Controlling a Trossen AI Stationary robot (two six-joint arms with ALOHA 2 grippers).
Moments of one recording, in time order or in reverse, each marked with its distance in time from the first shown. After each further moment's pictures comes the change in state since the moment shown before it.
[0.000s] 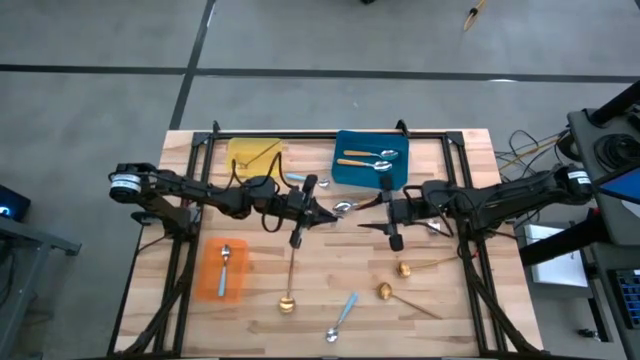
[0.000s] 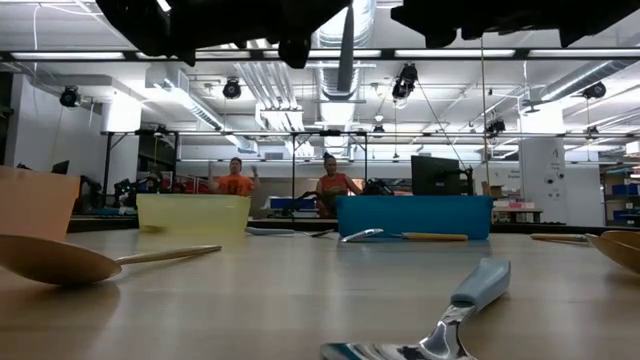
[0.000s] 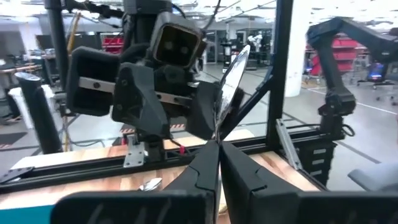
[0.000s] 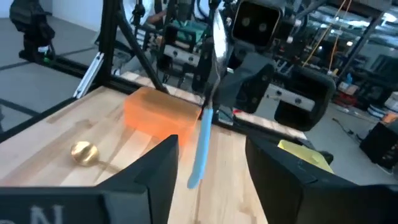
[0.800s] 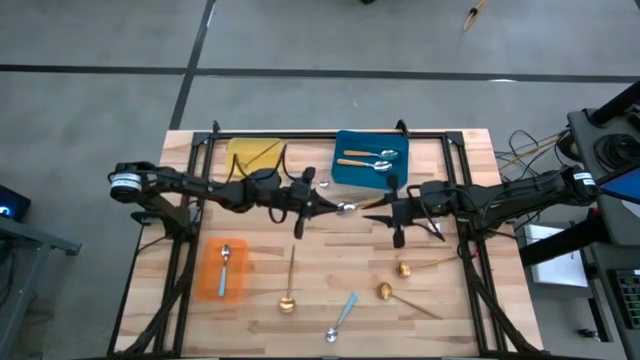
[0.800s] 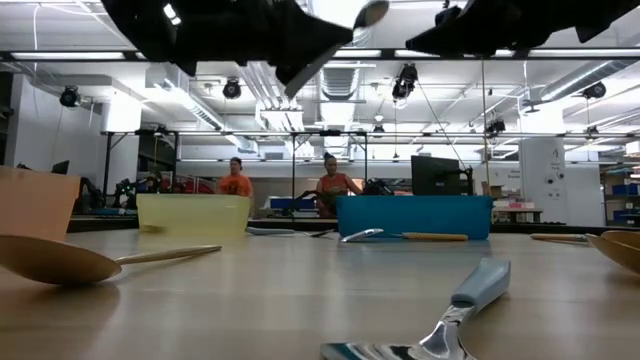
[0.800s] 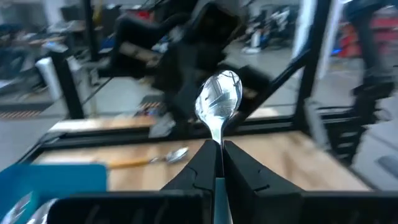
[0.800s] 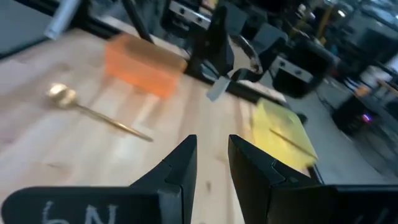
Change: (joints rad) left arm 0.064 -0.001 0.000 -0.100 -0.005 0.004; right arm 0.000 -0.071 0.010 -0.247 0.112 -0.091
